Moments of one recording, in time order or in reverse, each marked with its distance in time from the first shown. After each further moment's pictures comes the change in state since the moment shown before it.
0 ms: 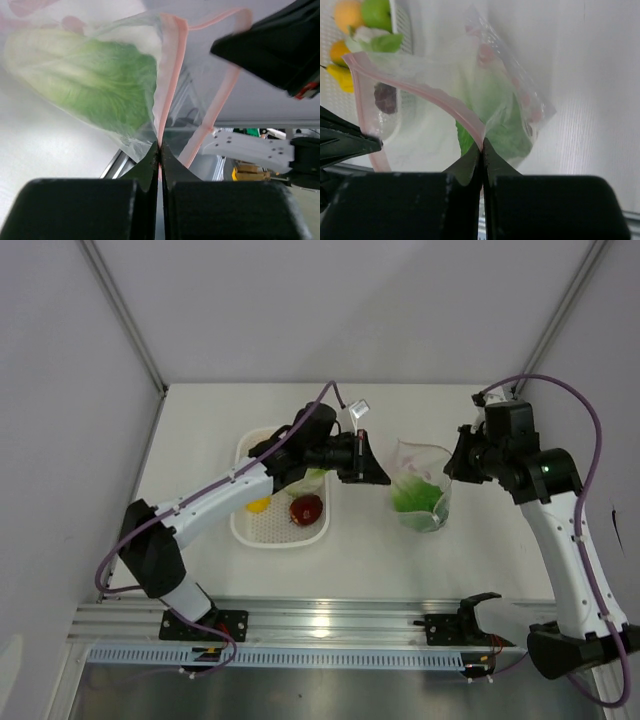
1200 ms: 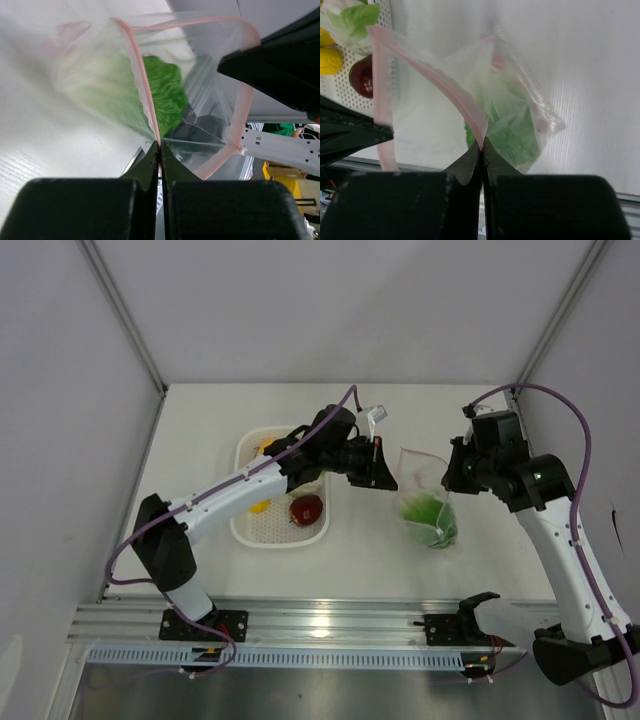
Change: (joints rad) left arm -0.066 0.116 0.096 -0.109 -0.075 0.123; right arm 0.068 -0.028 -0.071 -0.048 0.057 0.020
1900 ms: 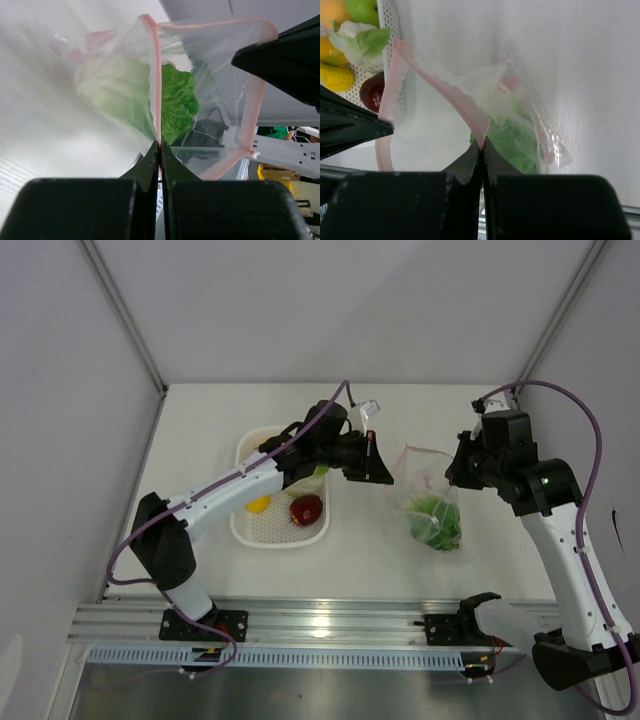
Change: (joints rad) left arm 0.048 -0.011 -0.026 0.025 0.032 -0.004; right arm -0.022 0.004 0.024 0.035 0.020 -0.005
